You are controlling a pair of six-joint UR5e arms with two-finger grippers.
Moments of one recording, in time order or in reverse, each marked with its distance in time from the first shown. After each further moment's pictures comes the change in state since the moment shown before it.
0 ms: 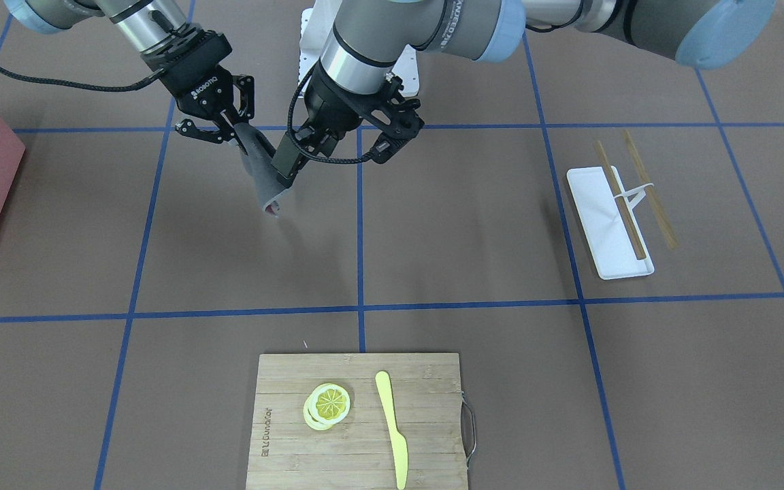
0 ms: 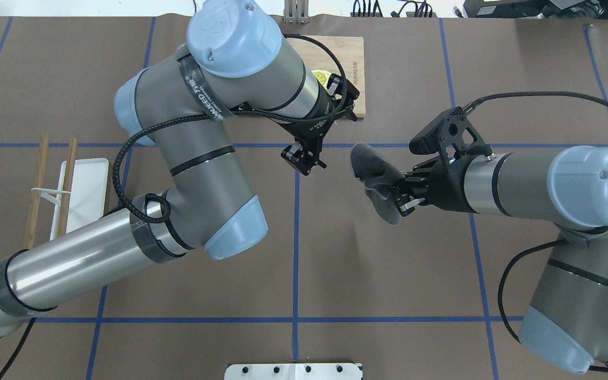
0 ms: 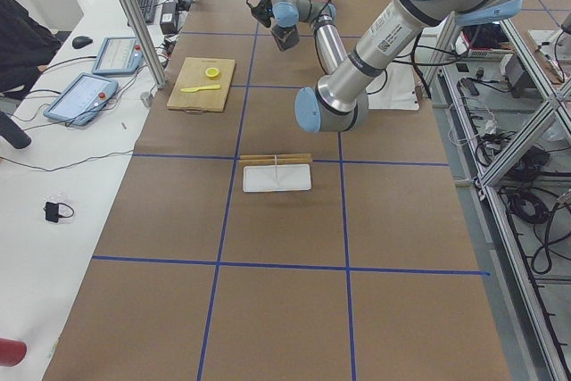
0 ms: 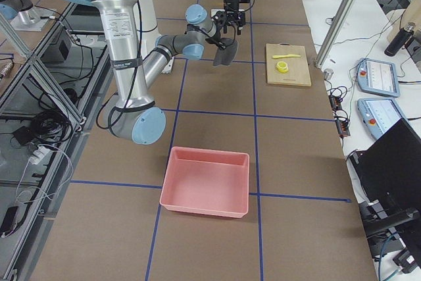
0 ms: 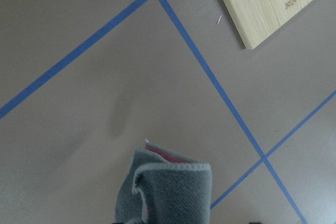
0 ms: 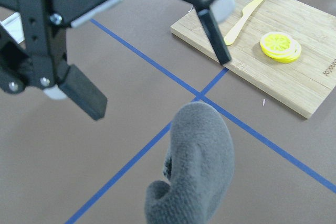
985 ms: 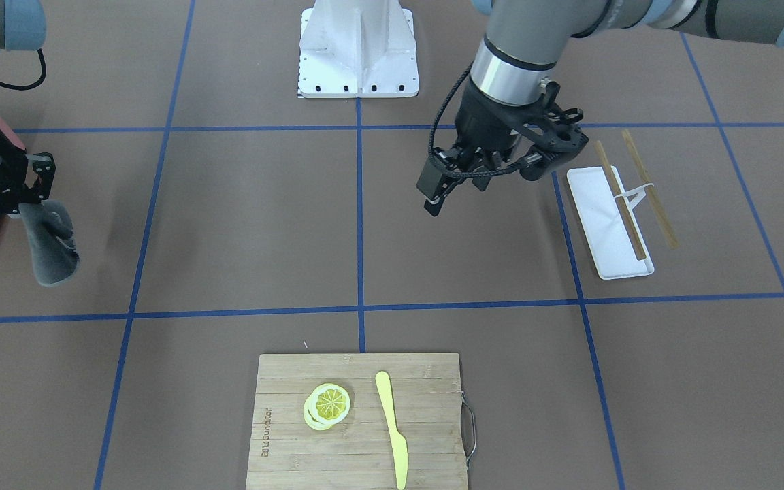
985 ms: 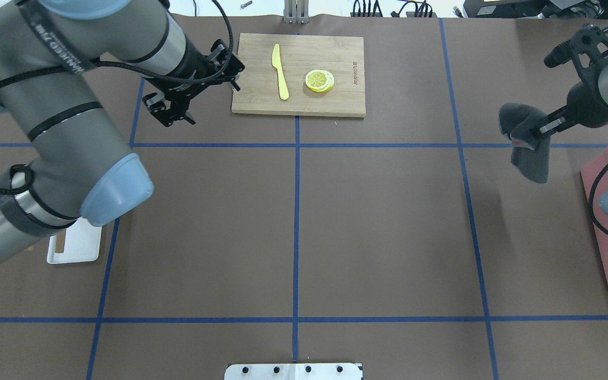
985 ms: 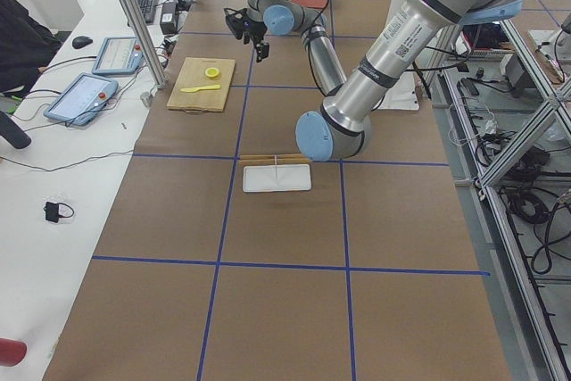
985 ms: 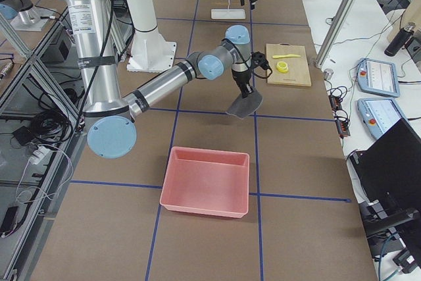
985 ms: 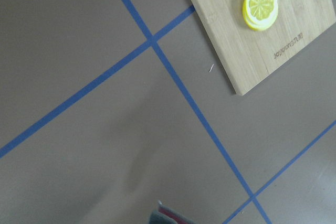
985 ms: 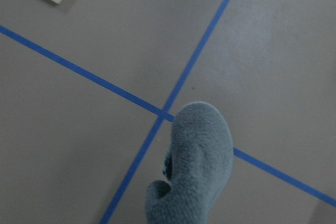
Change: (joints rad) left arm -0.175 0.257 -0.272 0.298 0.017 0.633; right arm 0.467 -0.054 -0.140 -0.438 0.348 -0.277
